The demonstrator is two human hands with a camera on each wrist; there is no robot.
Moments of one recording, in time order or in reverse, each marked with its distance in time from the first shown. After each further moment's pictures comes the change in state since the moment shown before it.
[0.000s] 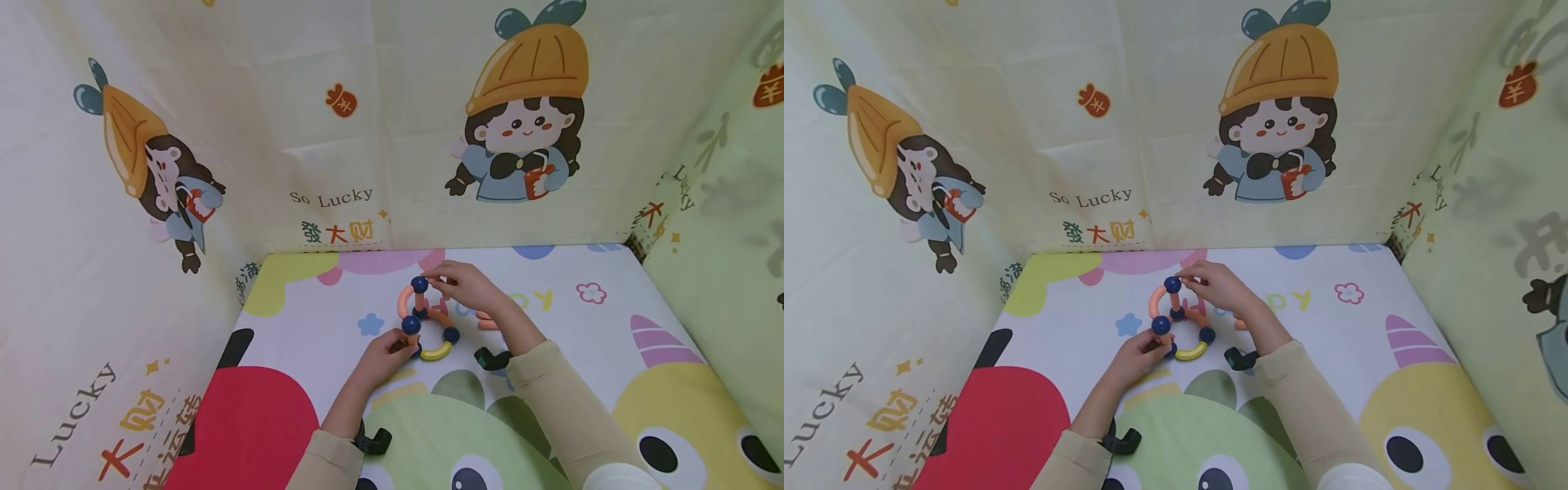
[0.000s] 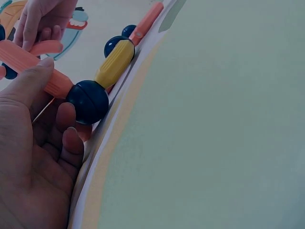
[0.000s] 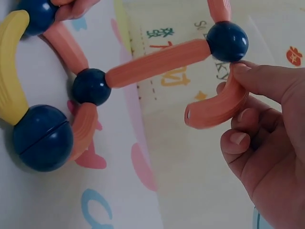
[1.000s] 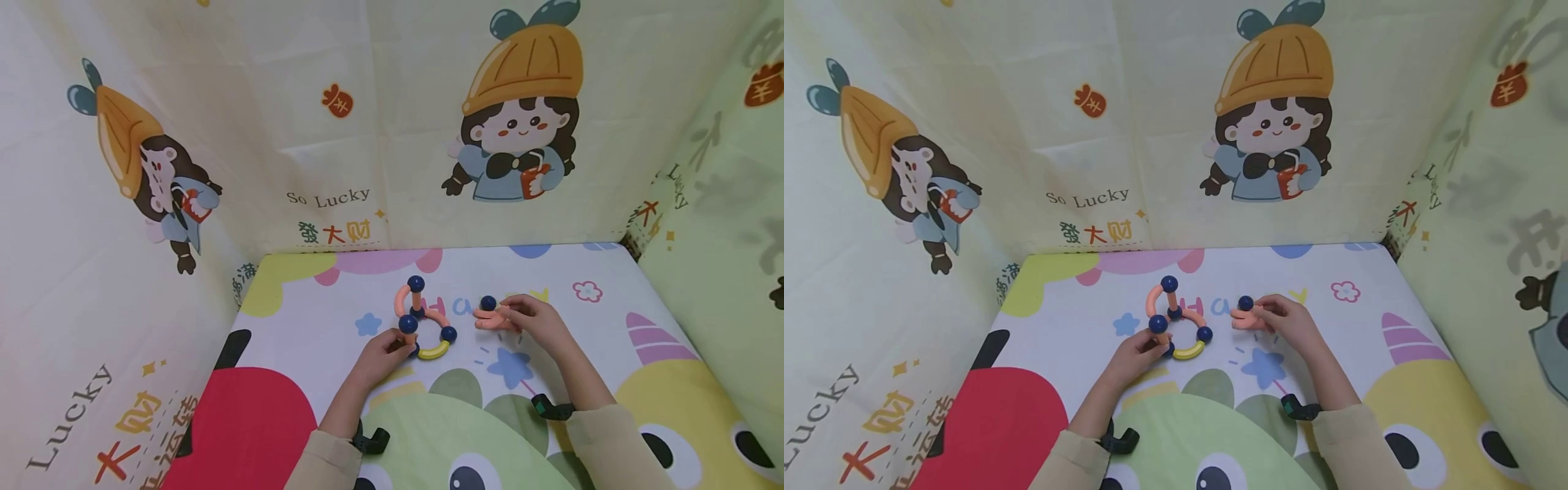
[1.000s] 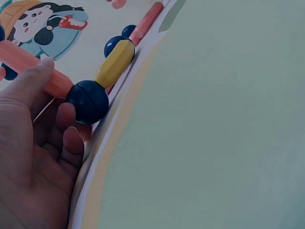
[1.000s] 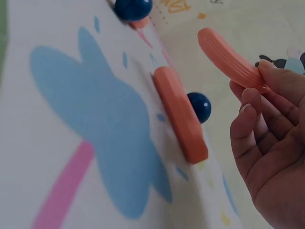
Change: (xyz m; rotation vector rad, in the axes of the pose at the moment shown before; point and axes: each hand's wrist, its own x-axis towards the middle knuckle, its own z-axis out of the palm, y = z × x) left_hand -0.002 0.003 -0.001 0.021 0.012 0.012; right_hand -0.117 0.094 -0.004 0.332 0.245 0.431
